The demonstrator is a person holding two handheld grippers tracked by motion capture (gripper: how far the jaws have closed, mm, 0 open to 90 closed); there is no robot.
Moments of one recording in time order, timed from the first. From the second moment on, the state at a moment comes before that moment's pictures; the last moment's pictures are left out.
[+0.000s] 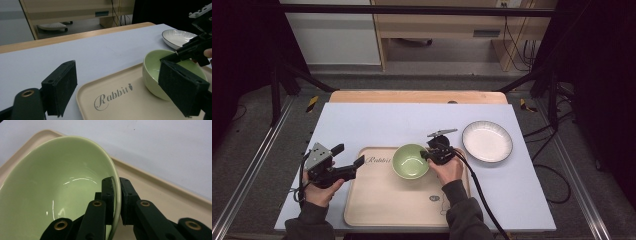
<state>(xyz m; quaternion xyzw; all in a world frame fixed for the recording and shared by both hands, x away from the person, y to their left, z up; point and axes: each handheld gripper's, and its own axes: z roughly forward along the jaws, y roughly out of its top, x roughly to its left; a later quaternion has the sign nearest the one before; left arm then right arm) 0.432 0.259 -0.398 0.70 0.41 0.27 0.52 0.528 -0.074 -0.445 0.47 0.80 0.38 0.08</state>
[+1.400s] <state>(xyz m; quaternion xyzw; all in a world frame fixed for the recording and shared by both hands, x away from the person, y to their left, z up) 0.433 0.259 -0.400 0.70 0.42 0.26 0.51 0.509 -0.098 -0.413 0.43 0.77 0.44 0.15</state>
